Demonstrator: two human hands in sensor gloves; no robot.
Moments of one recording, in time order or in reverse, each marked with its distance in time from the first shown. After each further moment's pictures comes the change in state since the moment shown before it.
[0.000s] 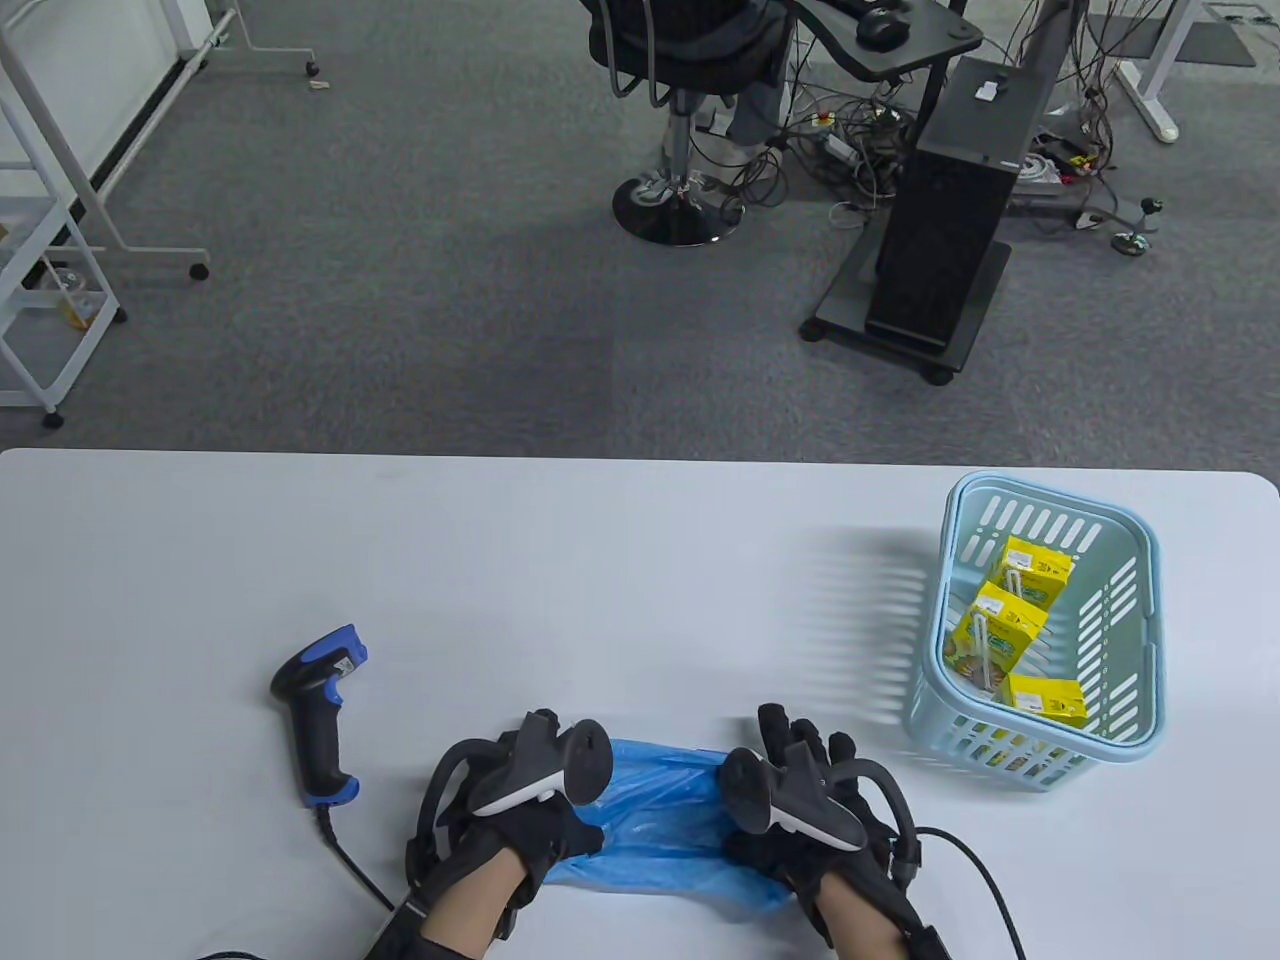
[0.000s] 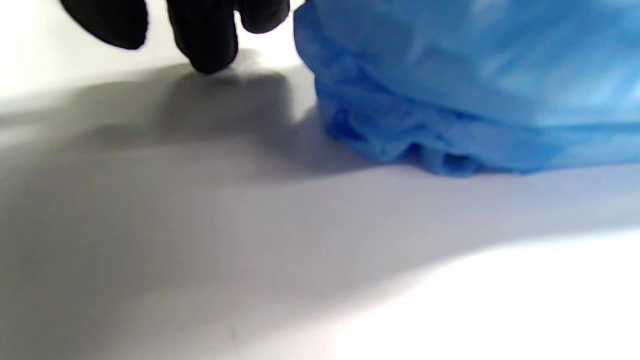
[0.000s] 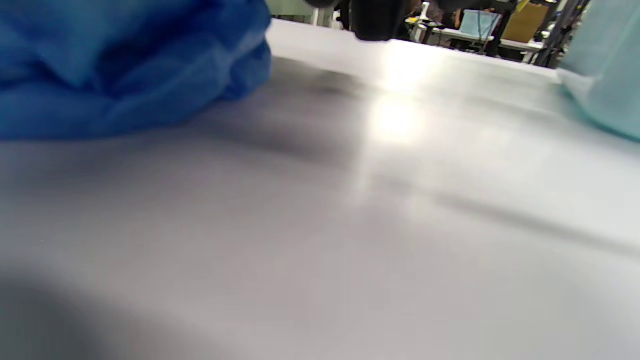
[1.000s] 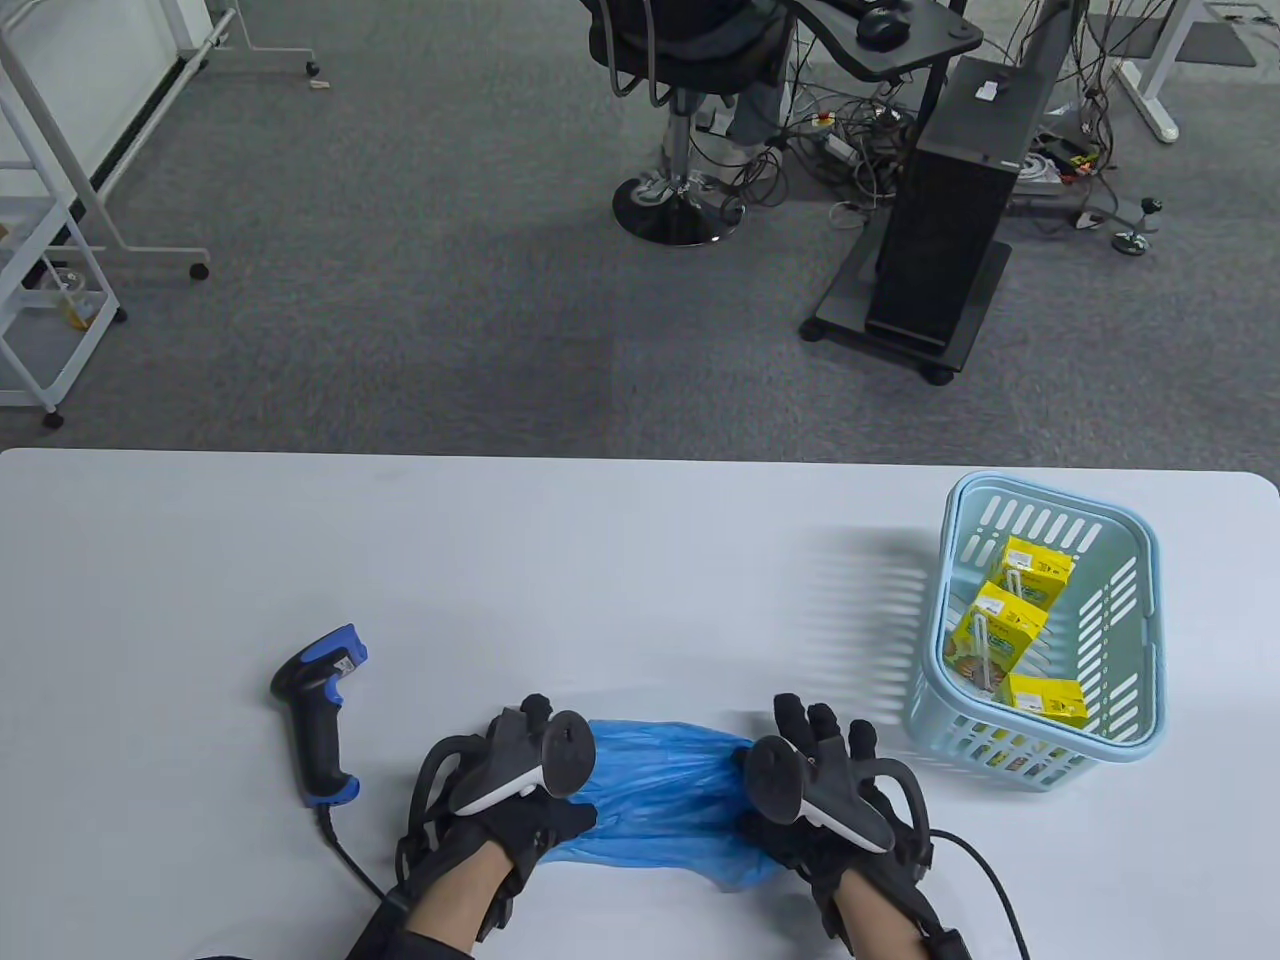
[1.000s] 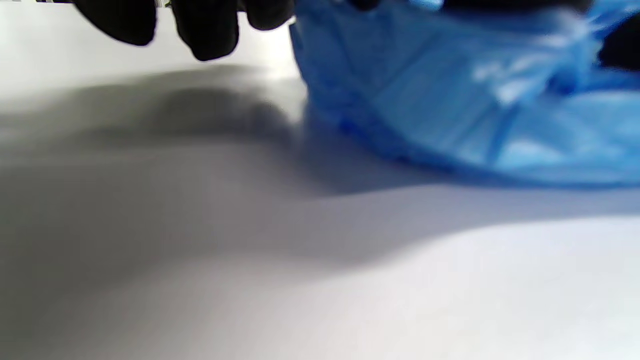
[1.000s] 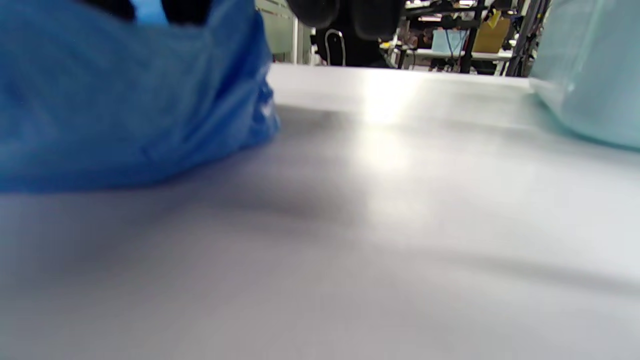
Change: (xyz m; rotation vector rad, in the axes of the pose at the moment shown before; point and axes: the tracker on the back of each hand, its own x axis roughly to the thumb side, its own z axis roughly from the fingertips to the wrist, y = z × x) left_hand -0.013 0.012 0.005 0.112 -0.017 0.104; right_hand -0.013 -0.017 0.009 -0.114 0.014 -0.132
